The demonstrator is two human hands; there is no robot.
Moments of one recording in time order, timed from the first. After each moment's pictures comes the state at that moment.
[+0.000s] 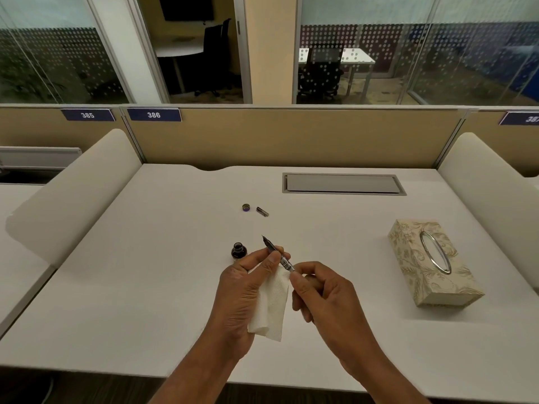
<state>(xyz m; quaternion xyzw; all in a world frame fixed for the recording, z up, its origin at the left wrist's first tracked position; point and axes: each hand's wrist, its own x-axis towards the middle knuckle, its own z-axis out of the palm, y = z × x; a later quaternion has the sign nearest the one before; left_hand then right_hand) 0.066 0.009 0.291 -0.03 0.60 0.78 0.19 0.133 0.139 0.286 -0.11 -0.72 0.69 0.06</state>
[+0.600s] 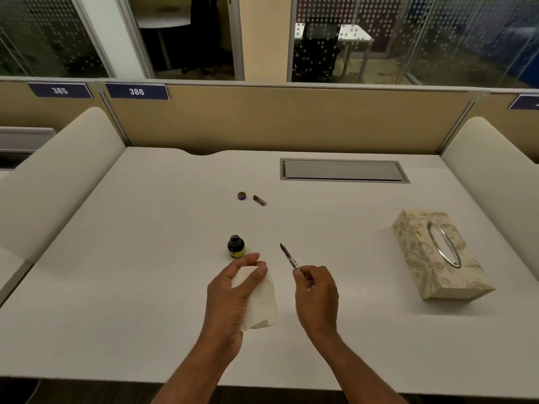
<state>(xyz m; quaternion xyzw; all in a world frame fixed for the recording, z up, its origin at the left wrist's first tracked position) 0.030 -0.007 0.222 -0.13 0.64 0.74 0.17 0.051 0.137 0.123 -0.31 -0.80 0.46 0.22</state>
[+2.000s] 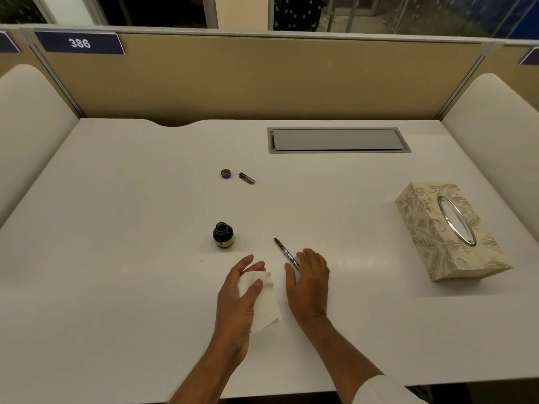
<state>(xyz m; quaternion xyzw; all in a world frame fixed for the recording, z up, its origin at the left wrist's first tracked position) -0.003 0.005 0.108 -0.09 0.67 0.70 0.22 0.007 0.155 -0.004 -0.27 -0.90 0.25 0.23</state>
